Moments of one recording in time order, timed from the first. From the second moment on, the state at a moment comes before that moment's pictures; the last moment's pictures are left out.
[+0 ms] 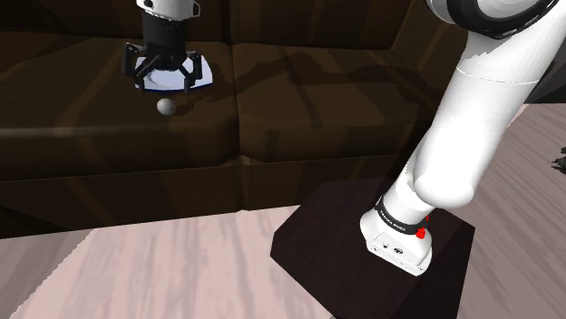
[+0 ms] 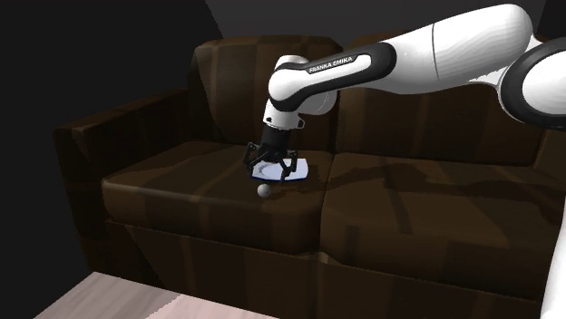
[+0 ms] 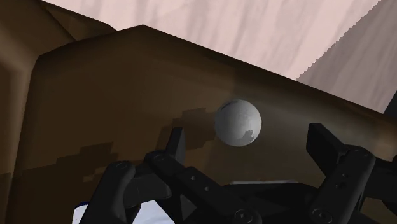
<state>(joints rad) 0.14 0.18 0.33 -1.69 0.15 1.99 0.67</state>
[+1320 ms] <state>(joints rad) 0.15 0.20 0.34 -1.72 0.15 2.04 0.67</state>
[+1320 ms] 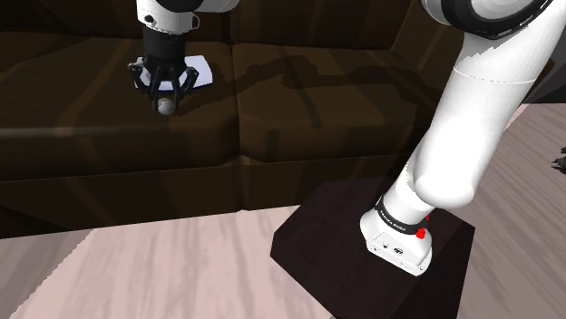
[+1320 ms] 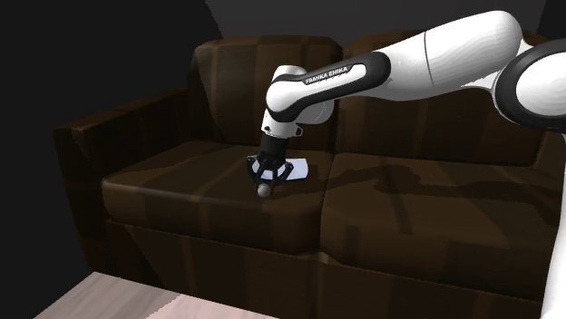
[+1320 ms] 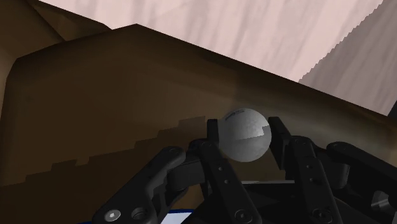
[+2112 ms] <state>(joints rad) 0.15 0.19 0.34 -1.60 0.14 1.92 0.69</state>
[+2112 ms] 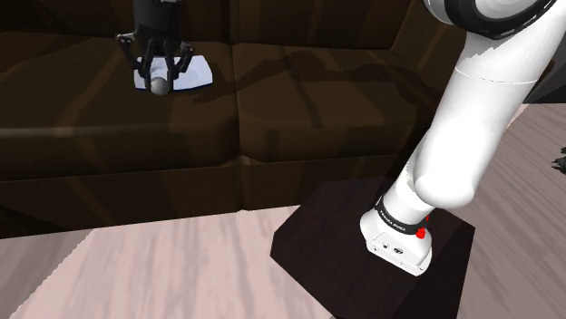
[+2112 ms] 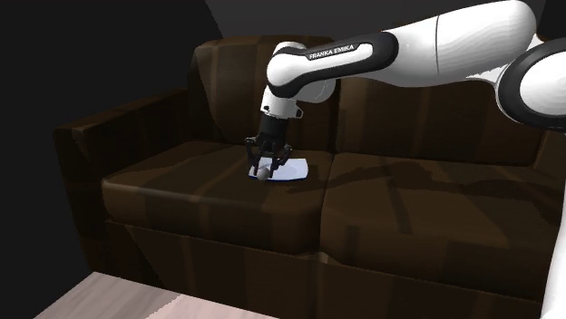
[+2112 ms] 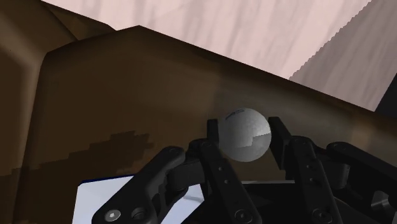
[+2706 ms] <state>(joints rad) 0.14 0.21 0.33 -1.47 0.14 1.80 0.70</state>
